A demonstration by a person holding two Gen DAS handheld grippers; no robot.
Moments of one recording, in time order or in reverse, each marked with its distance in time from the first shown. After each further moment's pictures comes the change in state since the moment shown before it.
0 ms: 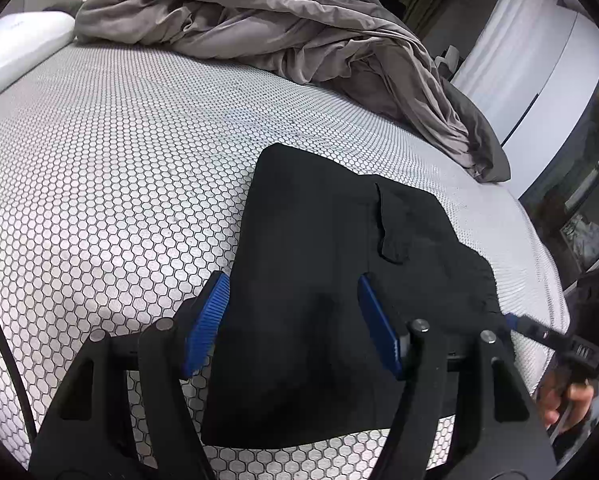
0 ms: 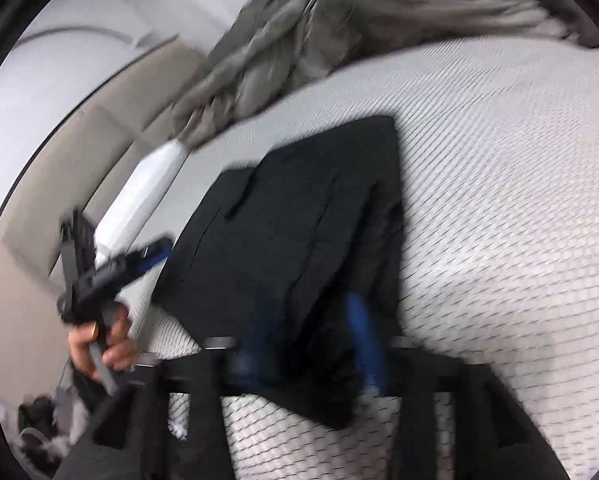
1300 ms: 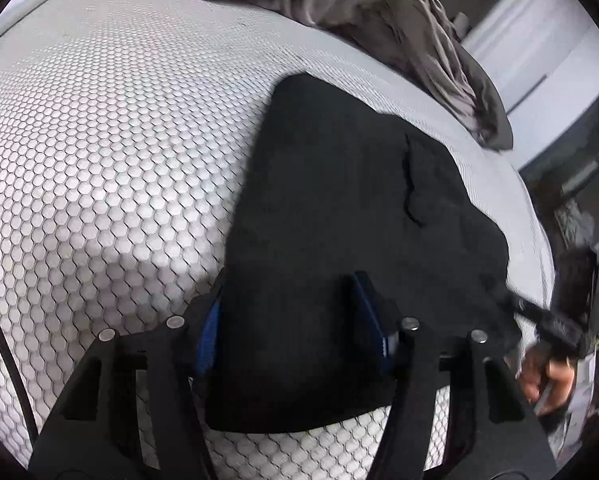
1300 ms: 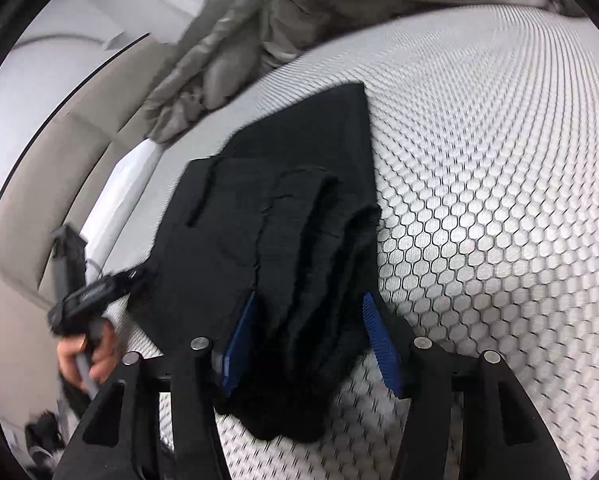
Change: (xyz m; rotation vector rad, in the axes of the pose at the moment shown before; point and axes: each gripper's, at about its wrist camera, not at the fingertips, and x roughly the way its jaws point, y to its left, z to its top) left arm 0.030 0.013 -0.019 -0.021 0.198 -0.029; right arm 0.045 -0.014 0.010 0.040 0.078 -0.050
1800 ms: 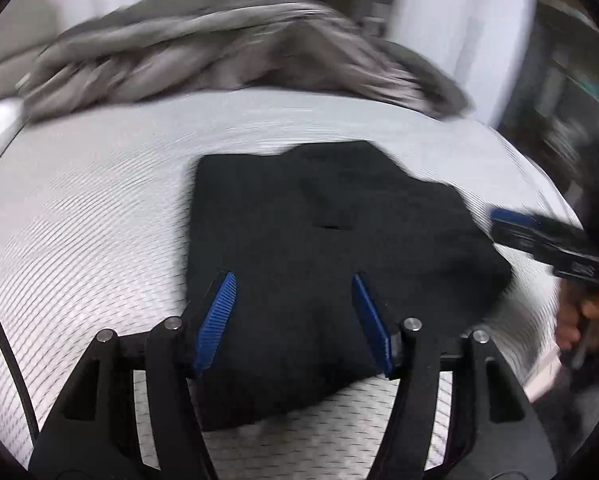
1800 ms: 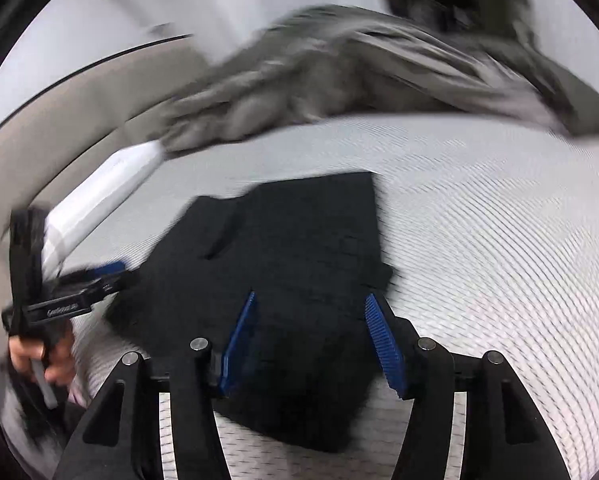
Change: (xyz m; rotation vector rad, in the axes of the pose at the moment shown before) left arm -0.031 -0.085 -0.035 0.419 -0.183 0.014; right arm -0.023 0.077 0.001 -0.354 -0.191 -0.090
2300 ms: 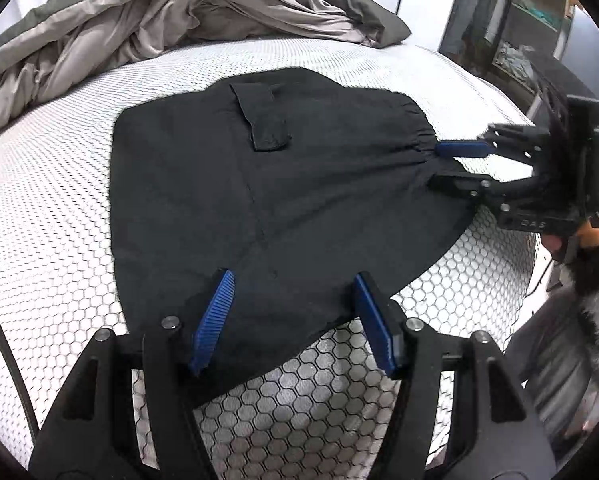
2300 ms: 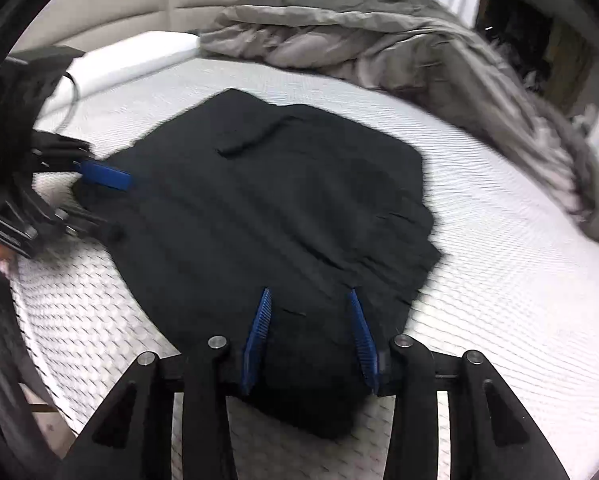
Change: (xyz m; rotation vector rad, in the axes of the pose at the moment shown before) left arm 0.021 0.006 -0.017 0.131 0.170 -0.110; right arm 0.027 0.014 -0.032 -0.329 0.152 -0.203
